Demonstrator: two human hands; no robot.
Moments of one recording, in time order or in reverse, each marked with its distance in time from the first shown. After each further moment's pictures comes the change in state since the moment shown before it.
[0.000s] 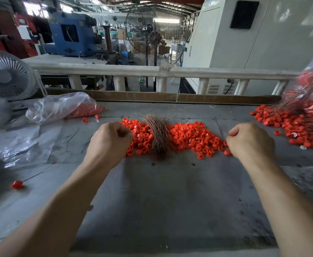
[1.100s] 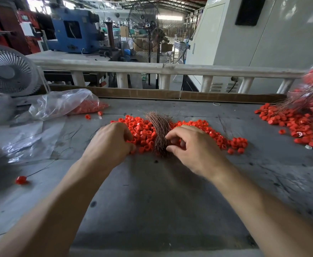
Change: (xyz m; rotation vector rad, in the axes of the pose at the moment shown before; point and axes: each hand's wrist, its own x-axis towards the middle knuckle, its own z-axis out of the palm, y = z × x) left_hand 0.005 -0.007 -0.006 0.296 -0.175 0.077; right_hand -0.063 -0.063 0.026 0.366 -0.156 -0.821
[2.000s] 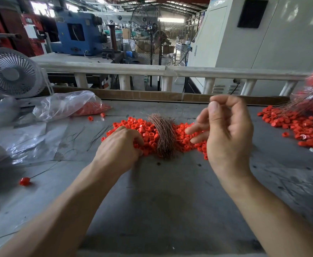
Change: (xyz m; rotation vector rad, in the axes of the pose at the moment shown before) left_hand 0.000 0.000 0.013 0.061 0.044 0.097; right_hand 0.002 -0.027 -0.024 0.876 0.607 0.024
